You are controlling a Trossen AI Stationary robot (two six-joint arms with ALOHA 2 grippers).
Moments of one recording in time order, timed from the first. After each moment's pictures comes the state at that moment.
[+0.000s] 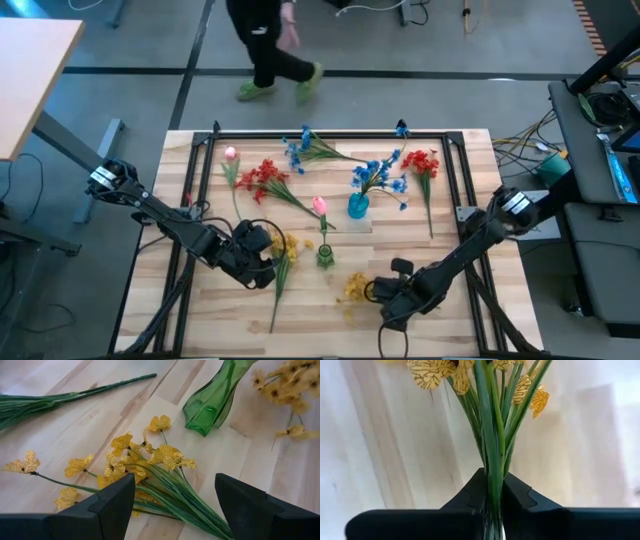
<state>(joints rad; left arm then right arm) -0.55 1.32 0.80 -0.50 -0.53 -0.97 0.69 1.78 1.12 -0.69 0.18 0.89</state>
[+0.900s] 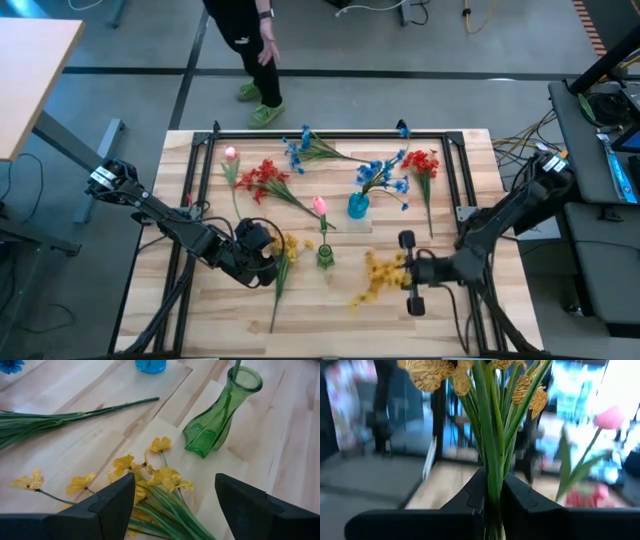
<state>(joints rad) -0.55 1.32 0.80 -0.45 -0.62 -0.98 0.72 1.29 0.58 0.81 0.62 -0.17</state>
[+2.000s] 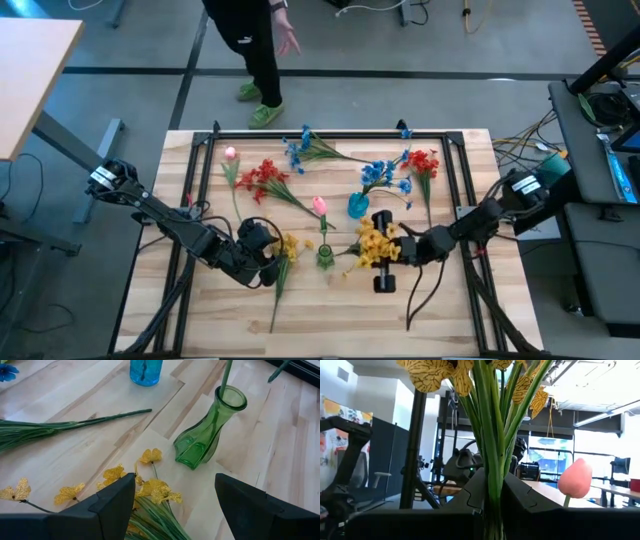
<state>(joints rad) -0.55 1.32 0.80 -0.39 -0.65 -0.98 0.44 1.66 0.61 1.54 0.36 -0.31</state>
